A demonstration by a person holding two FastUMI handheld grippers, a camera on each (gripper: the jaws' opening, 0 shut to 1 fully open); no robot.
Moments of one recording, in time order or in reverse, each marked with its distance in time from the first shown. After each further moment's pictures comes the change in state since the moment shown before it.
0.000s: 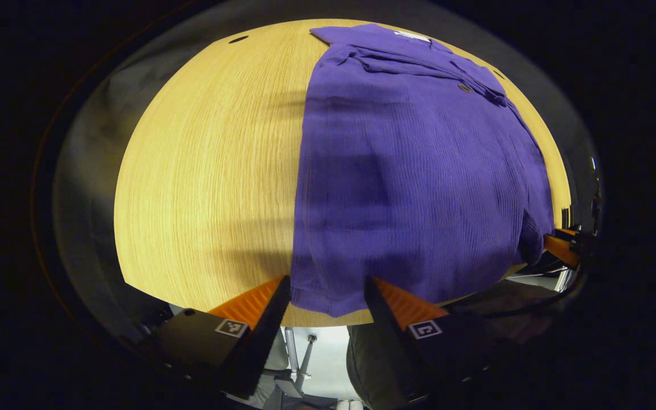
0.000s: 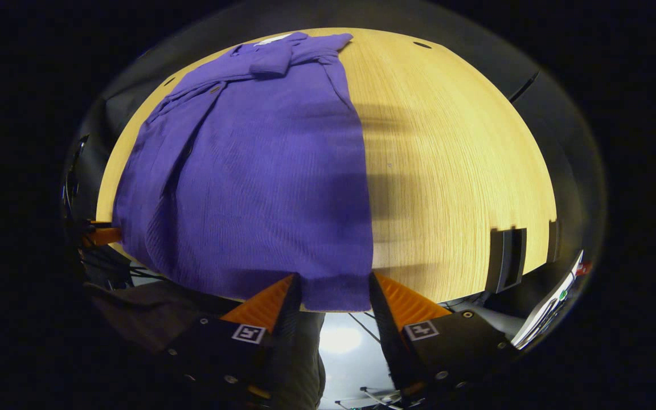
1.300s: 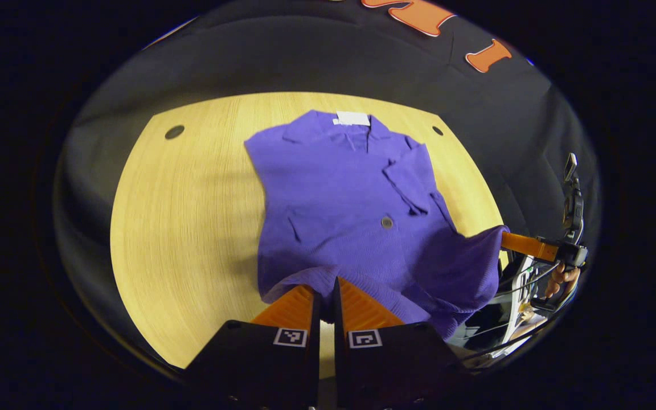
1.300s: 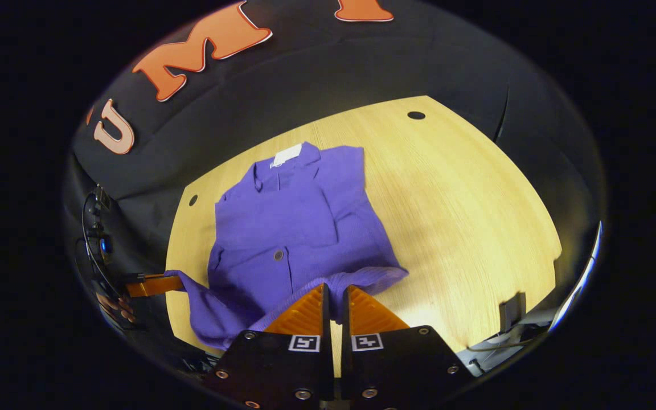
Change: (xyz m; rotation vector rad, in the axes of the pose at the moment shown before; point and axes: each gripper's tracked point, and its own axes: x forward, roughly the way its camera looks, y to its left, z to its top) left arm -0.115 -0.061 0.245 0.149 -0.318 -0.253; right arm -0.107 0.058 0.215 0.238 -0.388 0.170
